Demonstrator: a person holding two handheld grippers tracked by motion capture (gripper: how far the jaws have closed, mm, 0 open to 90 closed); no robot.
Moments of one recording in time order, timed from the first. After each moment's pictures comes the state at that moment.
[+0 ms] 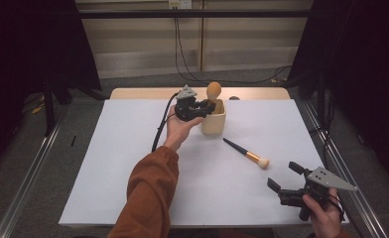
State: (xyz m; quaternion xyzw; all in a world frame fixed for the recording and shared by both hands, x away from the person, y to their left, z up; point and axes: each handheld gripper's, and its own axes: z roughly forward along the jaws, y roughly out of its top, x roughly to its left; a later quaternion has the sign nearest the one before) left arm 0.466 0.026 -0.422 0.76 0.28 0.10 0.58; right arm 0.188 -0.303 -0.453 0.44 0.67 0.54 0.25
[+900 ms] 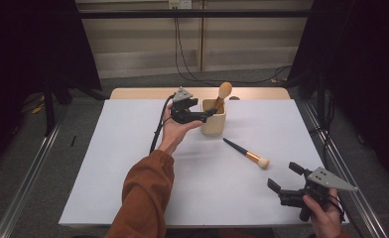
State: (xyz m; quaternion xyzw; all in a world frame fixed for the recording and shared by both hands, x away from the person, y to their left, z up) left arm 0.453 0.038 -0.418 0.75 0.31 0.12 0.57; right arm 0.187 -0.303 -0.453 0.44 0.67 0.54 0.25
